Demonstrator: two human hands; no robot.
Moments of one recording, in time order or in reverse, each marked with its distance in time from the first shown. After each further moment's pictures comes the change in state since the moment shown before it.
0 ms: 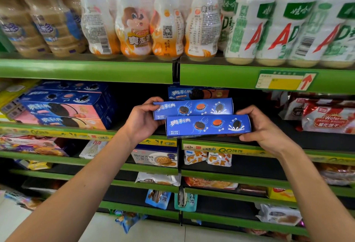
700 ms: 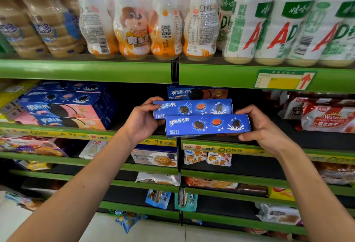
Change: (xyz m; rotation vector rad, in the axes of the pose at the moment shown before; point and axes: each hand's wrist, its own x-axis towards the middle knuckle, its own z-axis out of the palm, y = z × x) left_hand 0.001 -0.001 -0.001 0.011 -0.017 0.009; right_hand 0.000 0.001 -0.003 -0.007 -0.002 0.038
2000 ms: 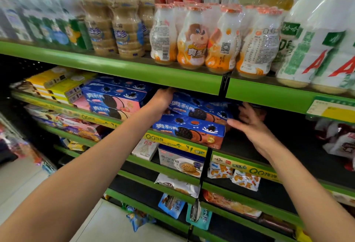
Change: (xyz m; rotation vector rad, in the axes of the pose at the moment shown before) left_hand 0.011 0.078 -0.008 0.784 0.616 -0.031; right_hand 0.087 -0.029 0.094 -0.065 0.068 0.103
